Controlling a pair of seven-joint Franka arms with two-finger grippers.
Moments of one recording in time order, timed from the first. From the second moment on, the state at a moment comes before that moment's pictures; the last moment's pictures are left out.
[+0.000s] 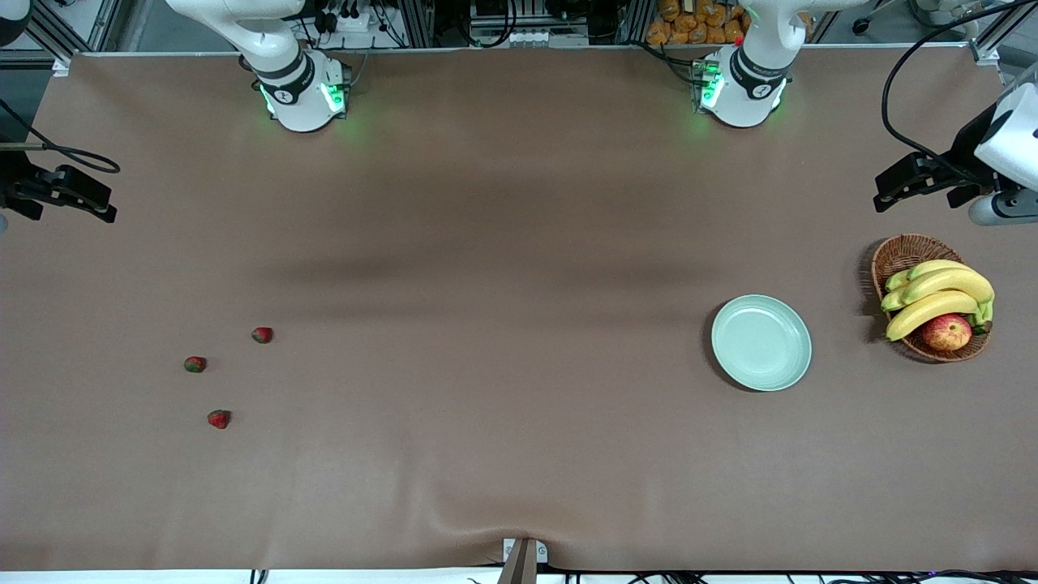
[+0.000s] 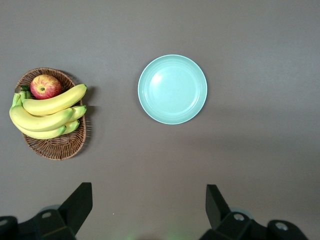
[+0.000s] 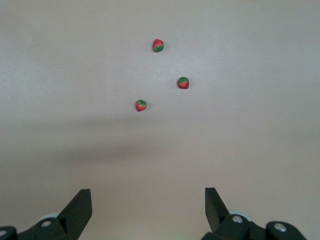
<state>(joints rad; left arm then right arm) 0.01 -0.04 -0.08 -1.61 0.01 1.54 -0.11 0.00 -0.03 -0.06 -1.62 -0.05 1.55 -0.02</state>
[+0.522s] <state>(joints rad) 0.01 -0.04 -0.08 -1.60 0.01 1.53 -0.11 0.00 -0.03 -0.06 -1.62 -0.05 1.59 -0.02</state>
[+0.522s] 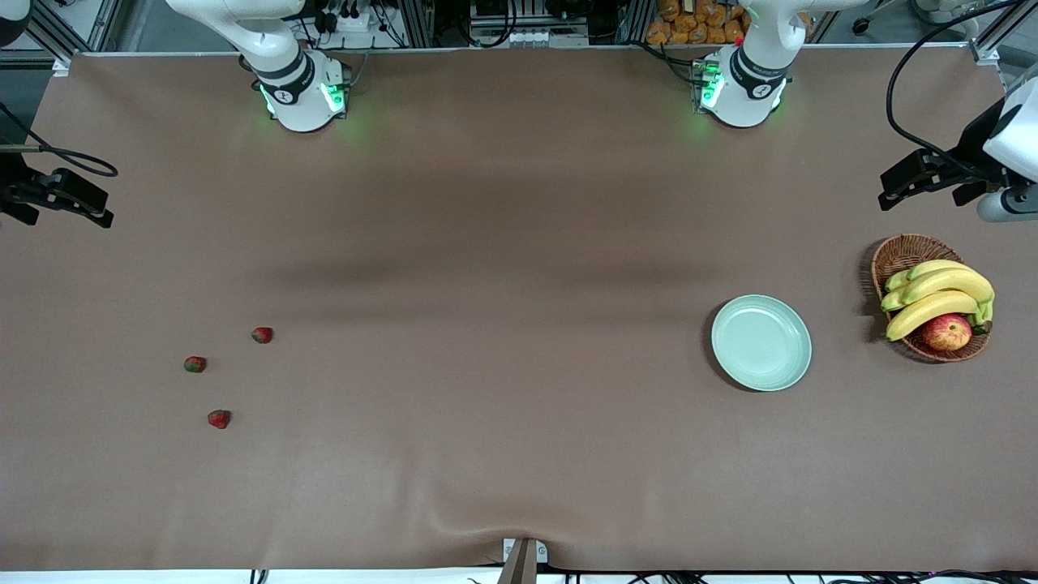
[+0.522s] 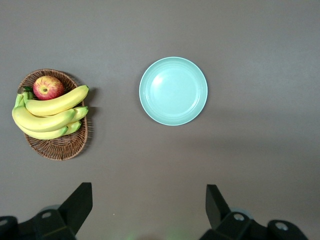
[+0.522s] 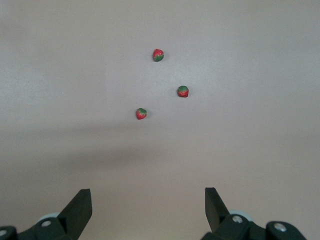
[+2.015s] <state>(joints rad) 0.01 -0.02 -0.07 -1.60 0.01 1.53 -0.11 0.03 0.23 -0.07 -1.61 -0.04 1.61 -0.02</state>
